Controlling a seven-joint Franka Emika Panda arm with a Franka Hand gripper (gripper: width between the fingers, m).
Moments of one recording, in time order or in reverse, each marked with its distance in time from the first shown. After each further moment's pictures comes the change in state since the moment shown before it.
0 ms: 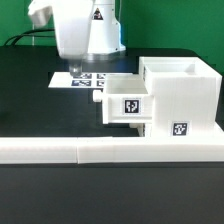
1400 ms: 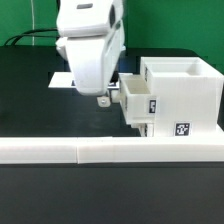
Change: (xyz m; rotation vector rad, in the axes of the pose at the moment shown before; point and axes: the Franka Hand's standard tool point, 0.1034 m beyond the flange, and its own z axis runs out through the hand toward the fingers) arm 0.065 0.033 0.030 0.026 0.104 0.234
